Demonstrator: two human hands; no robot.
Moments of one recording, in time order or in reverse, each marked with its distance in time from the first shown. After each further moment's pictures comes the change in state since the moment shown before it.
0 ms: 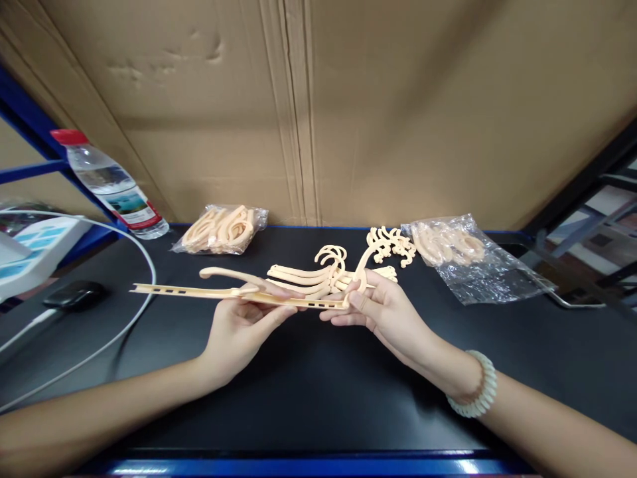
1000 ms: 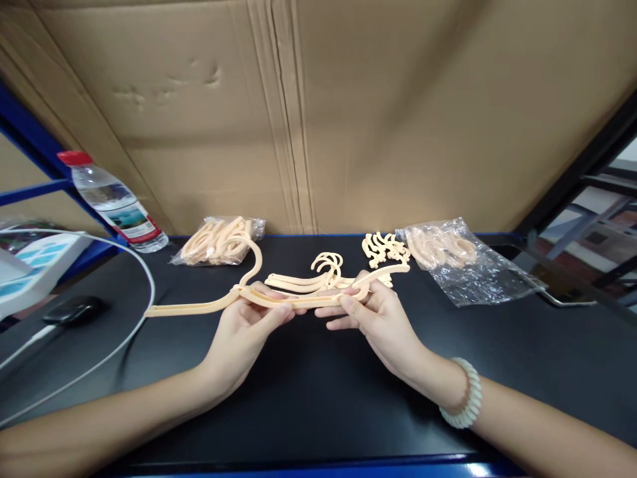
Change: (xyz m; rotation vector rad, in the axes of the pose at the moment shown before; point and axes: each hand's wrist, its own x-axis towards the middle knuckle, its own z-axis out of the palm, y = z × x) left_hand 0.001 0.001 0.005 -0.181 0.016 -0.211; right_hand -0.002 0.006 0.010 0.011 0.129 -0.138
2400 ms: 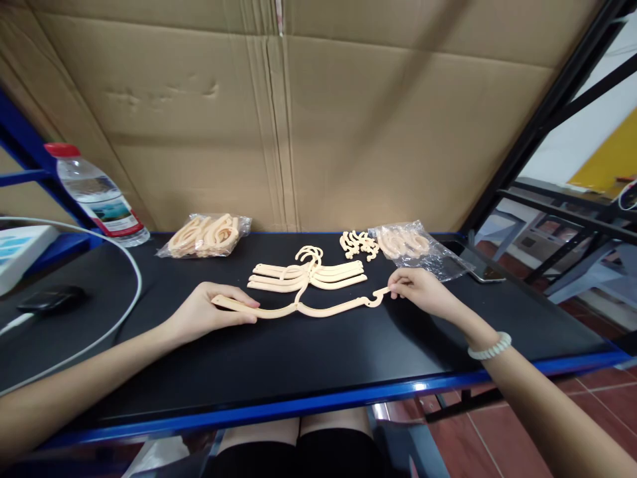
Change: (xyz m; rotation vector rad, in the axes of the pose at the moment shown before) left_hand 0.006 0.014 -0.069 0.579 -0.272 -0.057; right_hand -0.029 -0.049 -0.131 -1.112 0.020 0.047
